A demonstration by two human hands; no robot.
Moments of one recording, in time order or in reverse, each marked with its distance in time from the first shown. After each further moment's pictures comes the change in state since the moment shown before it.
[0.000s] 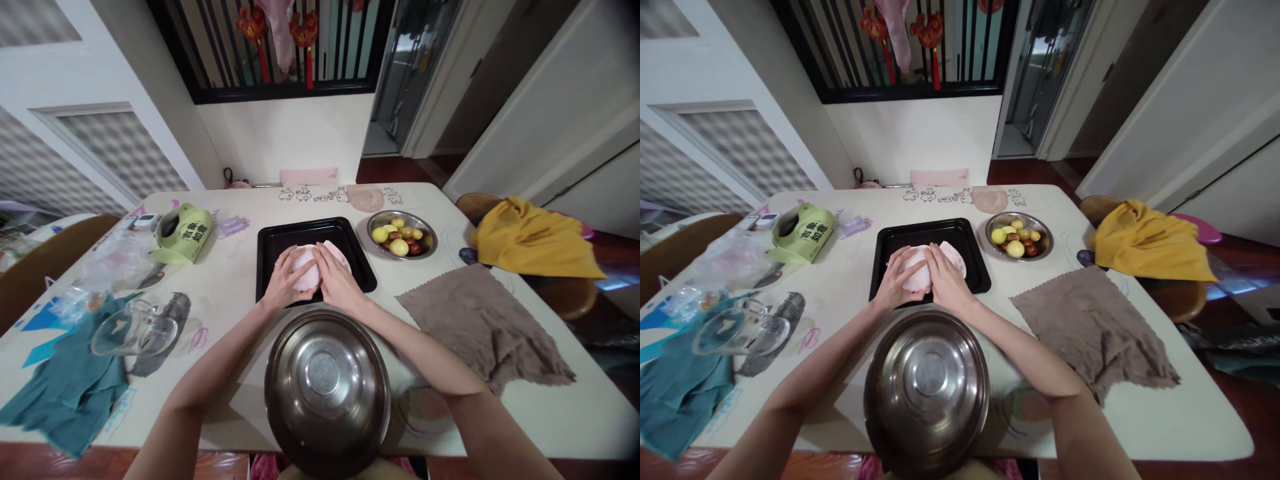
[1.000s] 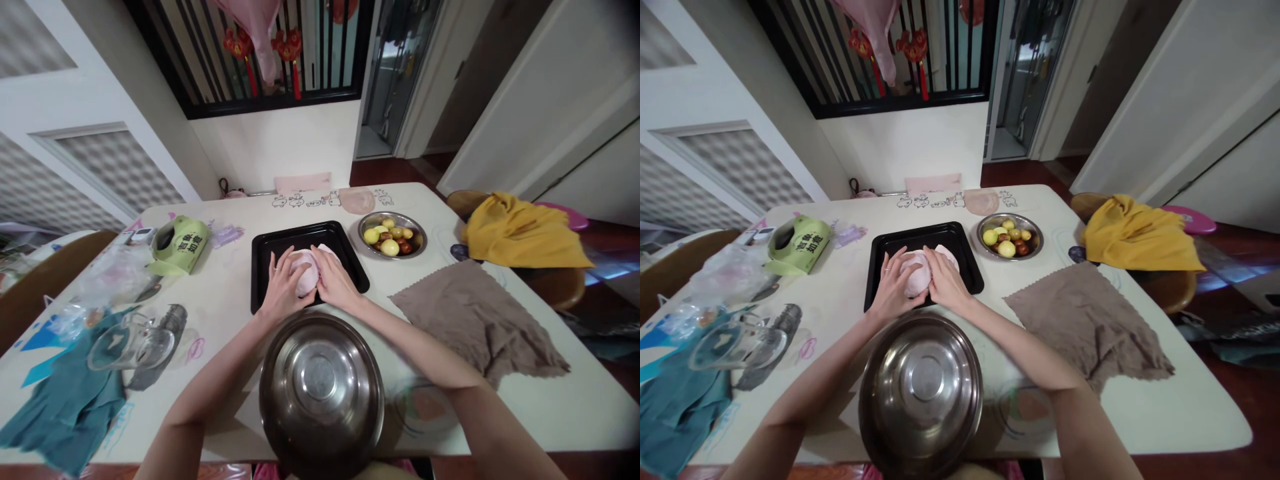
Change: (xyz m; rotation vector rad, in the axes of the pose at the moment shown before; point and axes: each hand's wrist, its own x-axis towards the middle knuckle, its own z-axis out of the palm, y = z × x) left_hand 0.020 0.036 -0.009 0.132 -0.085 -0.086; right_hand 0.000 0.016 0.000 0.103 0.149 0.009
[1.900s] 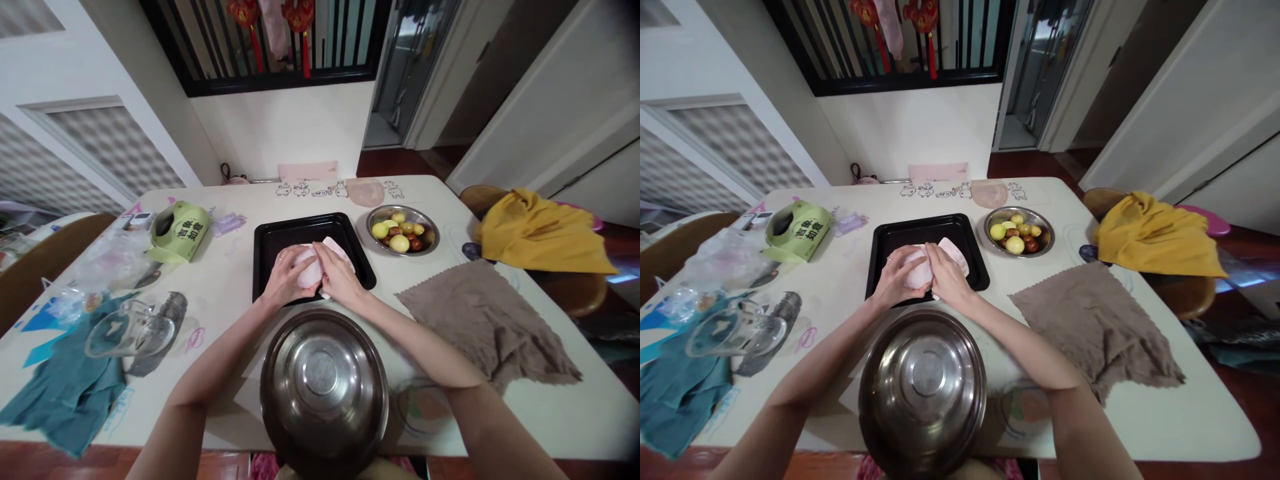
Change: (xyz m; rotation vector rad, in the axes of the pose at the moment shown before) left_hand 0.001 -0.022 0.011 -0.165 0.042 0.069; right_hand 0.008 -0.003 0.006 -0.007 -0.066 0.079
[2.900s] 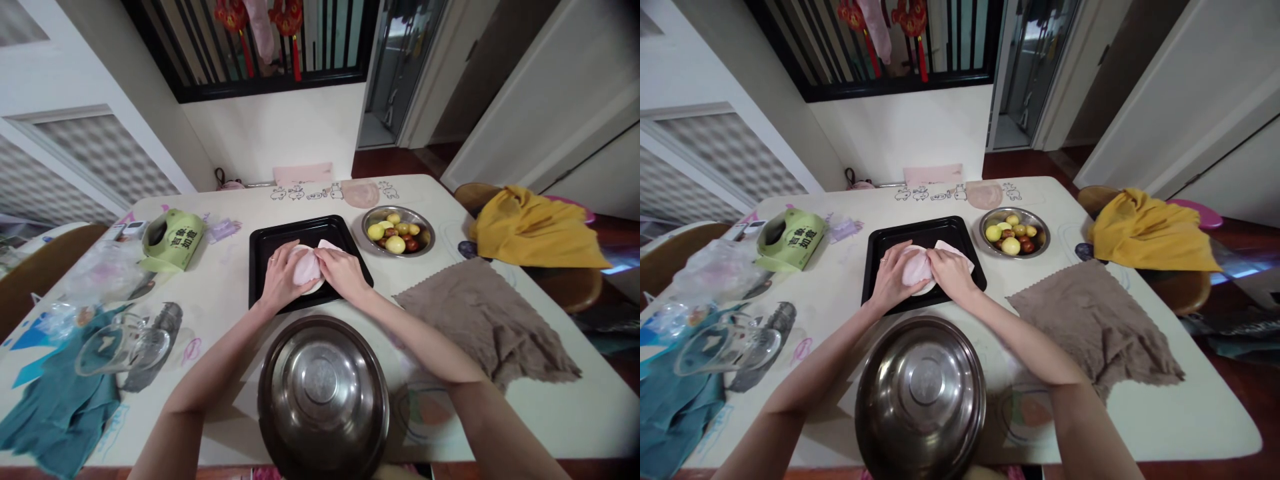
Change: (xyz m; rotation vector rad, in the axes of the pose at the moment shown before) left_hand 0.014 0.002 0.000 0.097 -0.041 -0.146; right_hand 0.015 -0.004 -0.030 -0.290 -0.045 0.067
